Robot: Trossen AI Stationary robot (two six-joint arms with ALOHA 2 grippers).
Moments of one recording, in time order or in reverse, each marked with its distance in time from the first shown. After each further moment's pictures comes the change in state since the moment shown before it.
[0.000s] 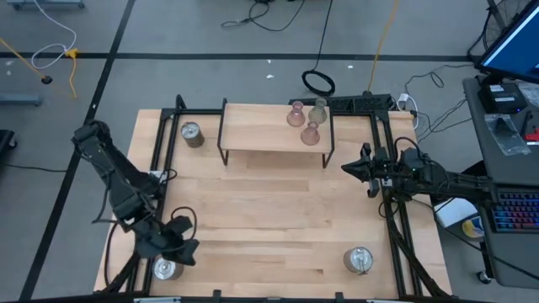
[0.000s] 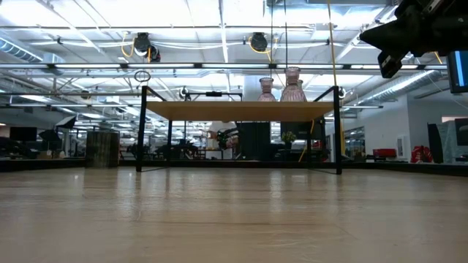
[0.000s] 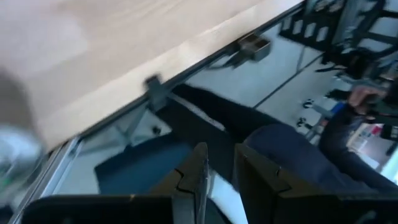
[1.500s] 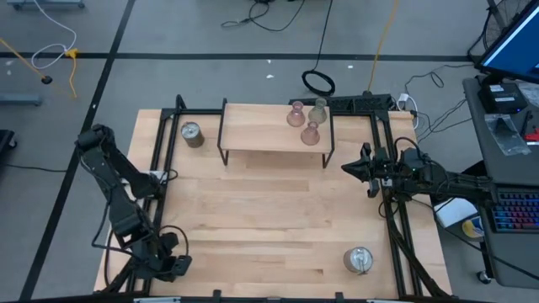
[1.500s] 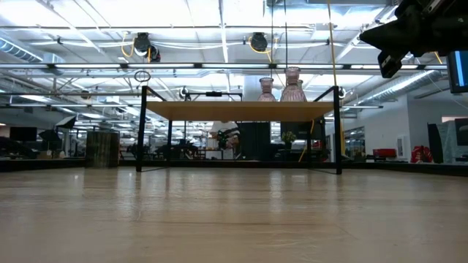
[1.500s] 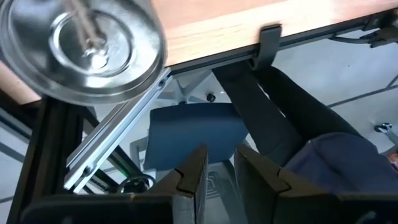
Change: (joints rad) left arm -0.128 0.119 0.000 -0.045 0.217 -0.348; right arm 0.000 0.000 0.000 0.000 0.001 -0.008
